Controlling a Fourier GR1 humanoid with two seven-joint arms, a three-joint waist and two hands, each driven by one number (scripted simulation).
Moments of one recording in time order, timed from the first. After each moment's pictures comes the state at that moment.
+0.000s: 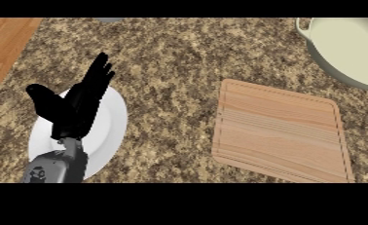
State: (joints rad) left arm -0.18 0.08 -0.03 -1.68 0.05 0.07 0.36; right arm -1.05 -0.77 -0.35 -0.66 0.99 -0.07 0.54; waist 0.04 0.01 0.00
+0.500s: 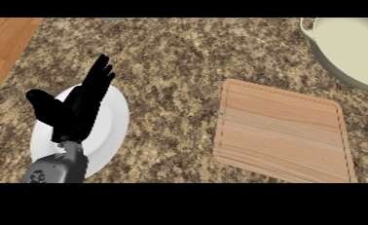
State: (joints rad) left arm -0.16 0.07 -0.03 -1.70 0.05 0.06 0.34; right arm -1.09 -0.74 -0.48 -0.40 0.89 -0.17 0.48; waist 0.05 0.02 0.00
